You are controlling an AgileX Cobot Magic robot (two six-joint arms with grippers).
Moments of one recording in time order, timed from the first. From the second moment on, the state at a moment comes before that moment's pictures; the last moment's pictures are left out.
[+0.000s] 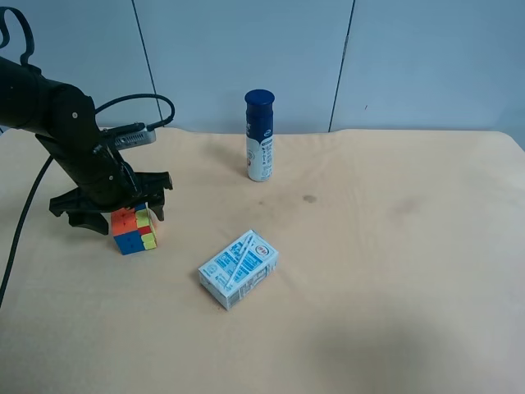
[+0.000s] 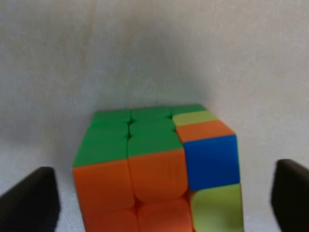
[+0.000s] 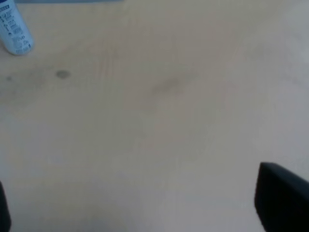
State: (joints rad) left arm -0.32 1.84 -0.99 0.05 0.49 -0.61; right arm 0.09 0.00 -0.50 0.06 1.07 -0.05
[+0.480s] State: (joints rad) left arm -0.32 1.84 -0.99 0.05 0.50 -0.61; right arm 0.09 0.00 -0.50 0.06 1.07 -0.05
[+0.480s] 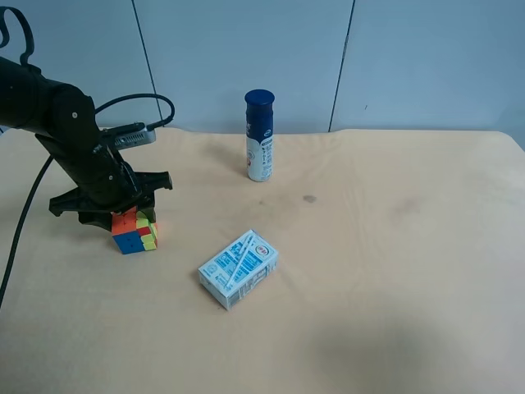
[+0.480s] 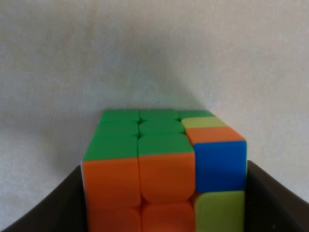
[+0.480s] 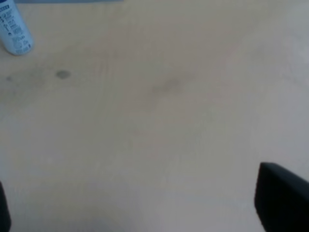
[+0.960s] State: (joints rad) left arm -0.32 1.52 -0.99 0.05 0.57 -0.46; right arm 0.09 0.00 -0.50 0.06 1.07 -0.05
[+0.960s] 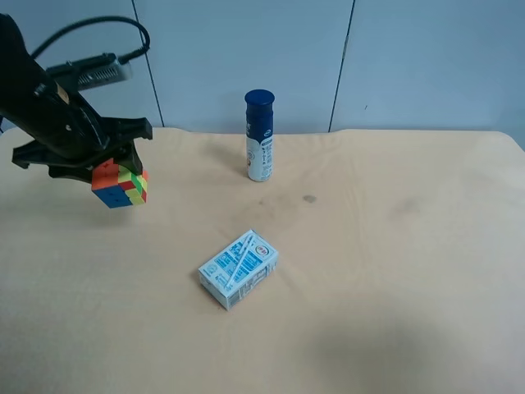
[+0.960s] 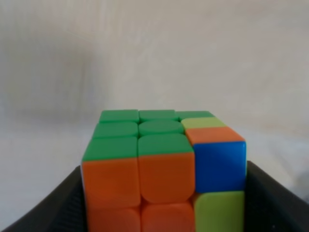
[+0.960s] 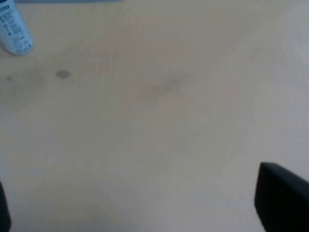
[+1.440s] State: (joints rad) left arm -0.32 1.20 -0.87 -0.23 0.55 0.04; right arm 0.09 0.00 -0.50 0.06 1.07 -0.05
